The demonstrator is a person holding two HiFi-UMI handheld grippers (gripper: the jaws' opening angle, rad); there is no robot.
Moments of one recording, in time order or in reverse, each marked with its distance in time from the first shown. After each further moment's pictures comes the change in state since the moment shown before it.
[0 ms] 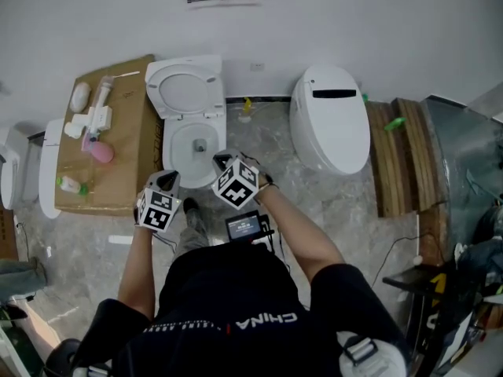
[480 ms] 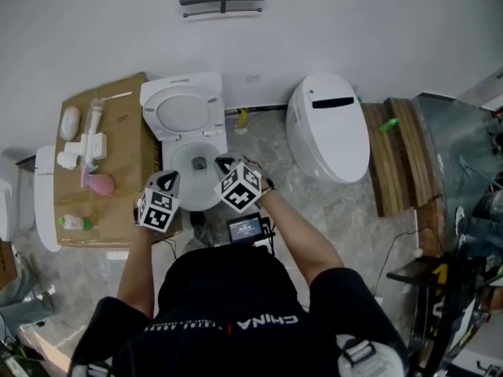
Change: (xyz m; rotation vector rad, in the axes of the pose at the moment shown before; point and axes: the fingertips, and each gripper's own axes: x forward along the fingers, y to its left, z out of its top) left arm 0.067 0.108 0.017 0.032 -0.028 -0.084; right arm 0.076 -0.063 0.049 0.089 0.026 -0.074
